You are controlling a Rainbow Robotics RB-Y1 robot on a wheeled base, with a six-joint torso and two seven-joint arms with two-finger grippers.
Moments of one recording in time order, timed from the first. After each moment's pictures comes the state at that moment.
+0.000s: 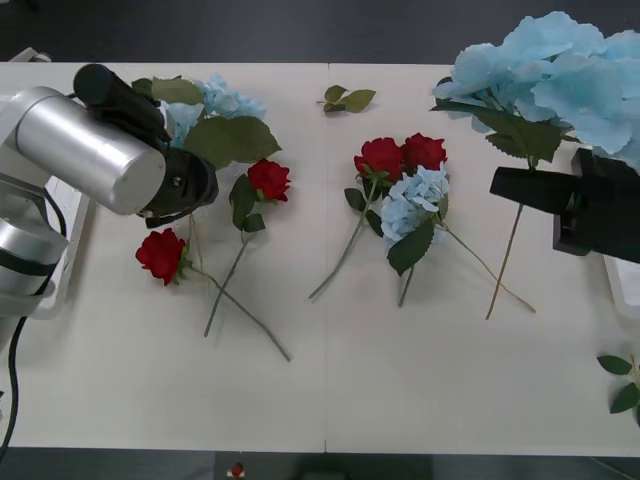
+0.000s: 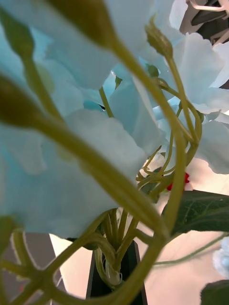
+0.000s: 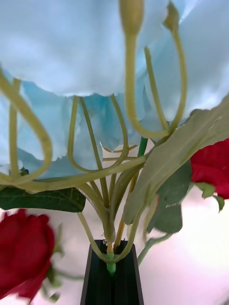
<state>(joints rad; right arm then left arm) 0.07 -0.87 -0.15 -2.16 -2.01 0.87 2.13 -0.56 0.56 -0.30 -1.78 0.48 1.48 -0.80</state>
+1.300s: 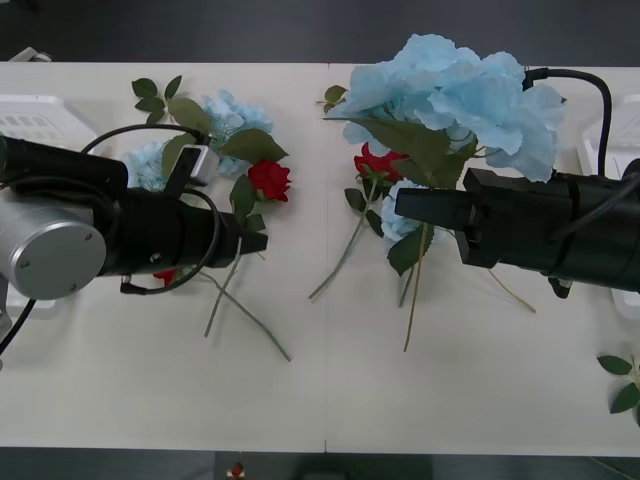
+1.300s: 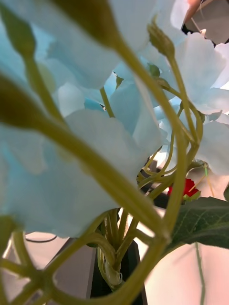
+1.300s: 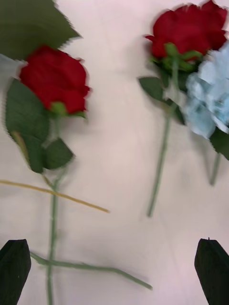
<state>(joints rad) -0.14 -0.87 0.19 -2.10 -2.14 0.79 2.15 -0.27 0.63 -0.24 -2.09 0.86 1.24 -1.29</state>
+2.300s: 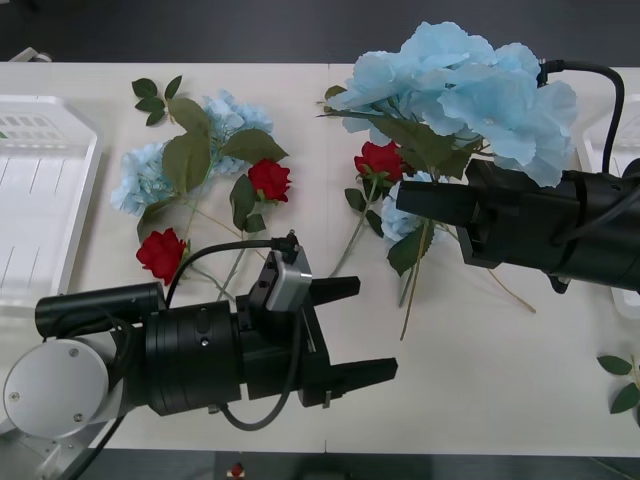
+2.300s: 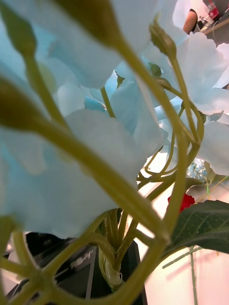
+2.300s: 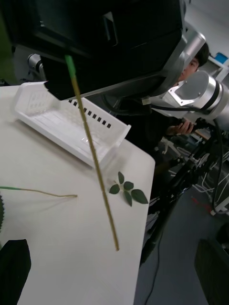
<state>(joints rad) -0.14 -0.87 0.19 -2.09 -2.21 0.79 2.30 0.07 0.51 -0.46 -2.21 1.55 0.77 -2.44</state>
